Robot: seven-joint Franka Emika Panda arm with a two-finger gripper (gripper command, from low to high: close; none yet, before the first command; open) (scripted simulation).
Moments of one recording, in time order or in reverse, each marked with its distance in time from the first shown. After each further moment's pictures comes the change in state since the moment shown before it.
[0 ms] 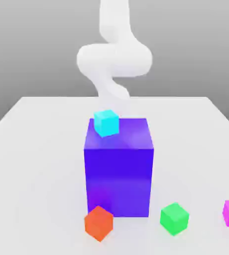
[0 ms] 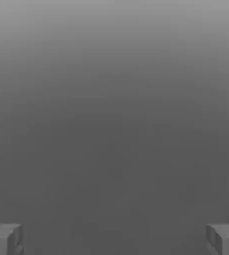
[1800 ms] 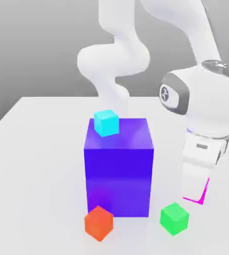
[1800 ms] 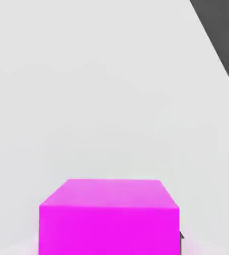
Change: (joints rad) arm 0.274 0.779 0.035 -0.299 -0.015 0.343 -0.549
